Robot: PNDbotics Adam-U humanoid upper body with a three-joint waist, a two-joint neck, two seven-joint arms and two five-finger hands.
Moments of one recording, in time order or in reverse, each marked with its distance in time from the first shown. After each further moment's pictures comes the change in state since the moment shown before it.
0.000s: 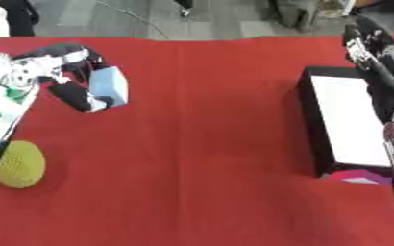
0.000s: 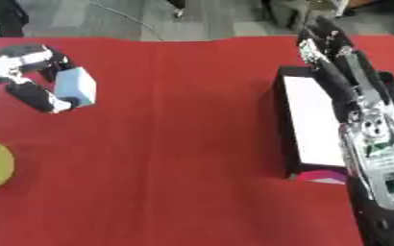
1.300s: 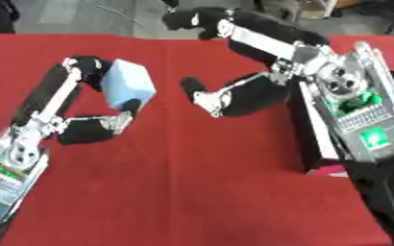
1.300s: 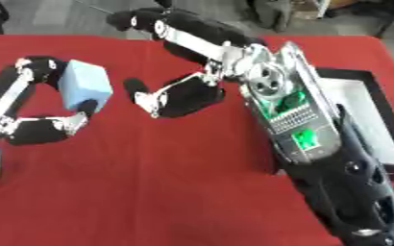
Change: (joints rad) left arm 0.299 -0.104 -0.051 -0.271 0.074 -0.206 0.588; right arm -0.323 0.017 0.392 -0.101 0.523 0.027 0.705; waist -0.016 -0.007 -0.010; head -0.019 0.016
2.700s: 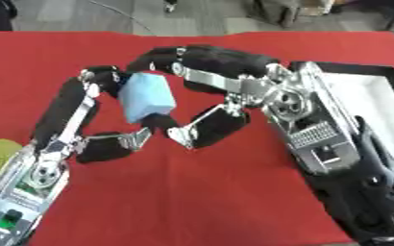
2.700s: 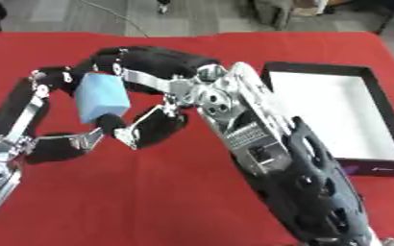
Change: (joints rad) left arm 0.037 -0.044 -0.046 -0.027 -0.108 -0.138 0.126; right arm -0.009 0.106 0.067 0.064 0.222 -0.080 0.130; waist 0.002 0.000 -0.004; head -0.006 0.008
